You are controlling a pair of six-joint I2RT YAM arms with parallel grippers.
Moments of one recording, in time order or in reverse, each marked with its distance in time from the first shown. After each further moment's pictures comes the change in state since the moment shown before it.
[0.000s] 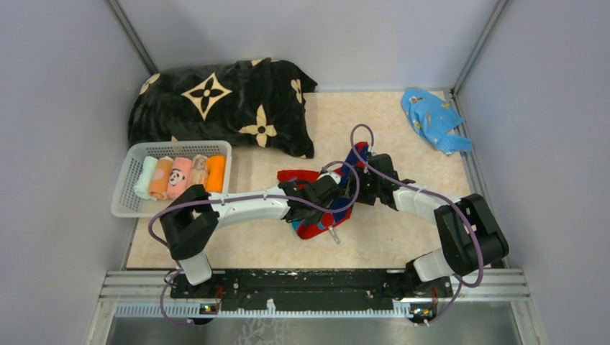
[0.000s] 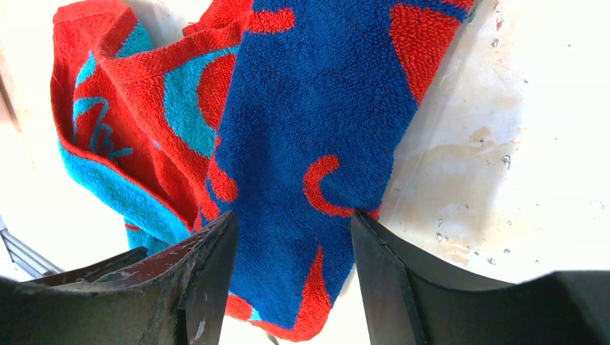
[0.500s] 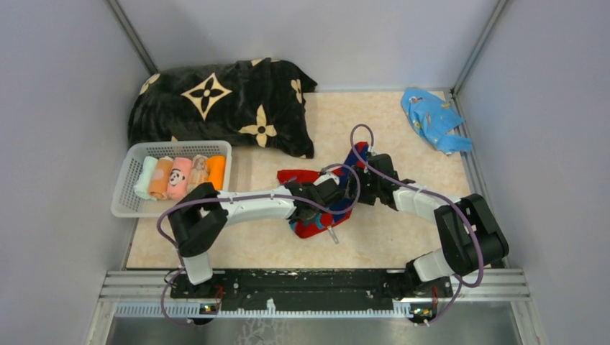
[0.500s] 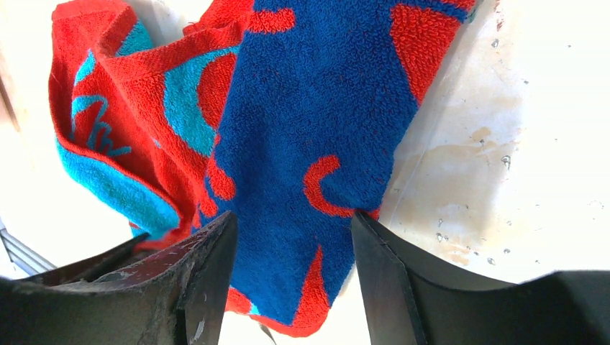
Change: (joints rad) left arm -0.010 0.079 0.042 -0.076 -0.113 0.029; right arm 0.000 0.000 0.000 0.000 0.000 -0.002
